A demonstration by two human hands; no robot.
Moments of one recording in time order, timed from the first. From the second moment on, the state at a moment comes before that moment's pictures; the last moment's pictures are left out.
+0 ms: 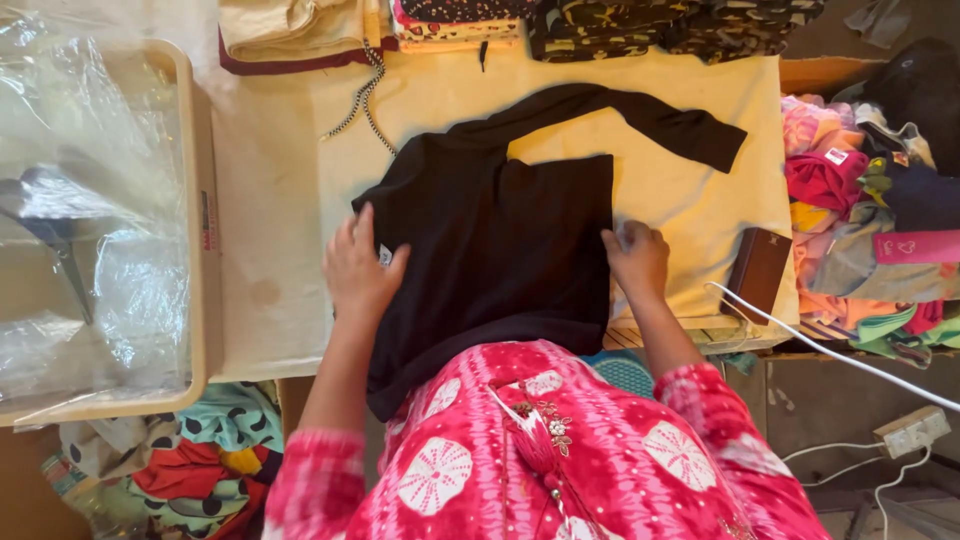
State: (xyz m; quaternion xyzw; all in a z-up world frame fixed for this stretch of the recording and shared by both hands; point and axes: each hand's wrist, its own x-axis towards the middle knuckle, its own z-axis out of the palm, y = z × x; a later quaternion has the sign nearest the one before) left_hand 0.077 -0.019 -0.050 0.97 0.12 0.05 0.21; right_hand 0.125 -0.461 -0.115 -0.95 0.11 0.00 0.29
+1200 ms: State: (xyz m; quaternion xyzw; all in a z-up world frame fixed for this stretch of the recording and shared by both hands) left_hand 0.180 0.085 -0.049 0.66 0.39 -0.18 0.62; right_hand 0.167 -0.480 -0.055 -0.78 0.09 0.16 0.60
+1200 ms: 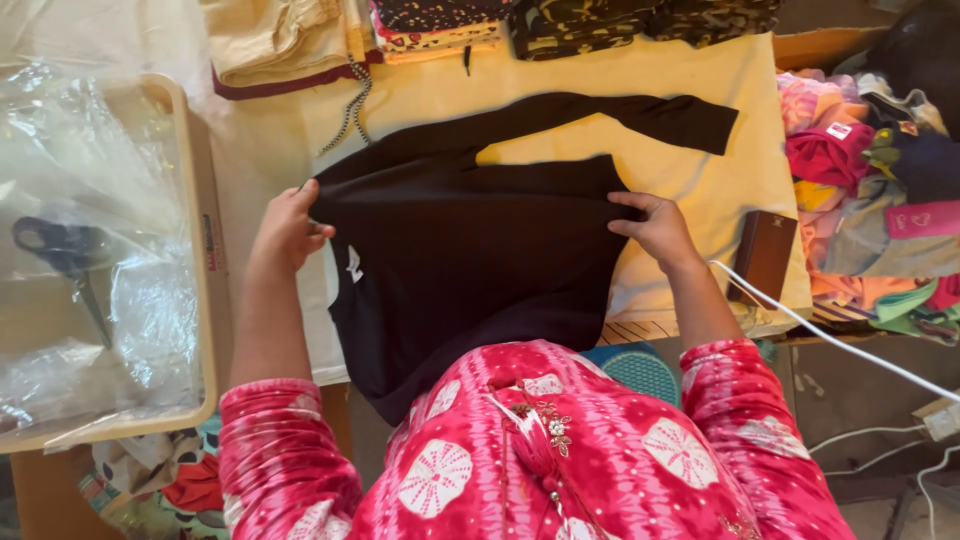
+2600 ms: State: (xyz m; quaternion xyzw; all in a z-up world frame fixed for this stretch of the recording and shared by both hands) left_hand 0.241 0.044 0.193 0.77 -0.01 0.36 0.53; right_hand 0.276 -0.463 0.154 -0.69 -0.22 -0.34 0.60
